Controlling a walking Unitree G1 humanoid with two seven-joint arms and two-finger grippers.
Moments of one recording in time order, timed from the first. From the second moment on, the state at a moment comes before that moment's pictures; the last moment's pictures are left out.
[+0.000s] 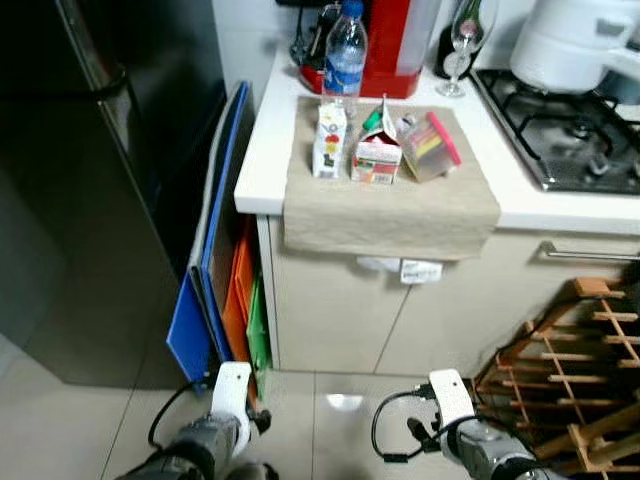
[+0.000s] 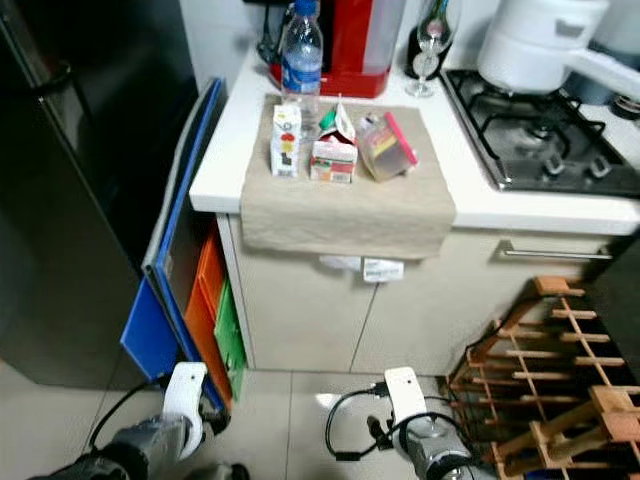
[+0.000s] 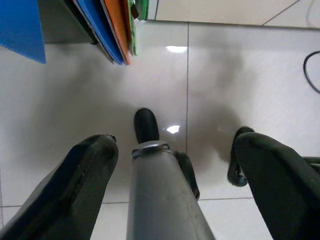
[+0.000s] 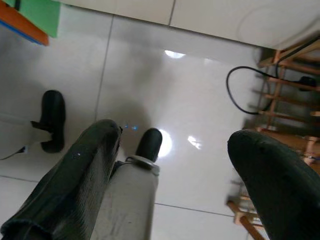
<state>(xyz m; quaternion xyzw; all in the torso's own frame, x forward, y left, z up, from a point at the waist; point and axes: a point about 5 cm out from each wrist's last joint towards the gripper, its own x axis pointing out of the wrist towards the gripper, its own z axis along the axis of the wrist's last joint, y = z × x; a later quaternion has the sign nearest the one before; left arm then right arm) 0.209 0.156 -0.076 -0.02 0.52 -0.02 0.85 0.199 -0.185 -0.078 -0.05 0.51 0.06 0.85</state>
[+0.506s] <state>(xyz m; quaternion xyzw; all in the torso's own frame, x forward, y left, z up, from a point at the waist) 0.200 0.157 -0.080 -0.03 0.53 -0.01 0.85 0.185 -0.188 -0.084 -0.04 0.52 0.06 0.85</state>
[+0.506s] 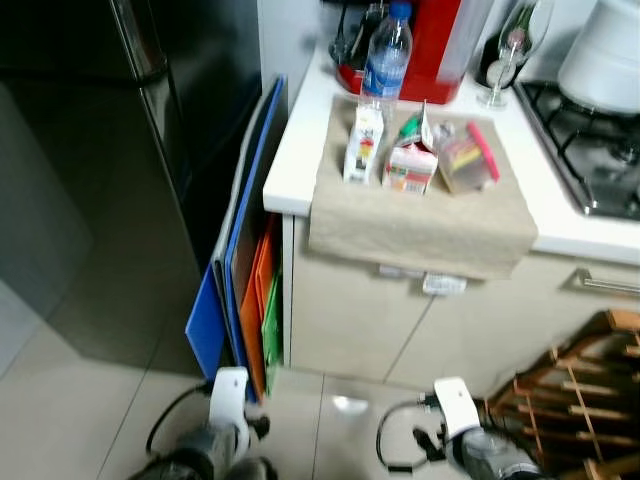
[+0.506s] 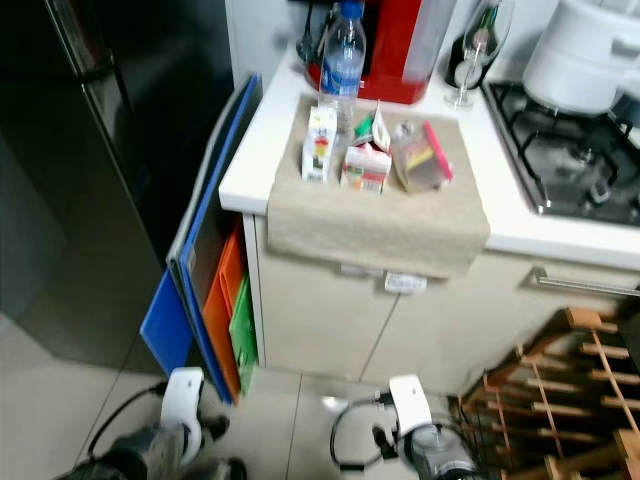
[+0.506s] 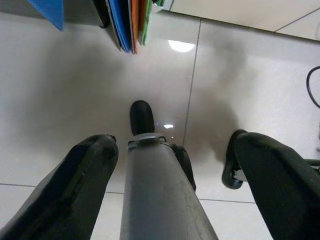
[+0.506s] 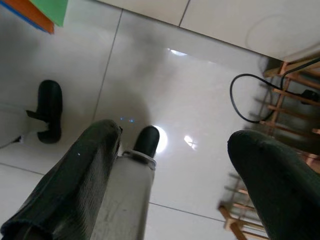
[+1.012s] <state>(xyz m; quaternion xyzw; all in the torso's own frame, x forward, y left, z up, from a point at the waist) 0.202 0.180 -0.077 0.03 0.53 -0.03 0.85 0.178 -0.177 -0.089 -0.01 0.53 0.04 0.85</state>
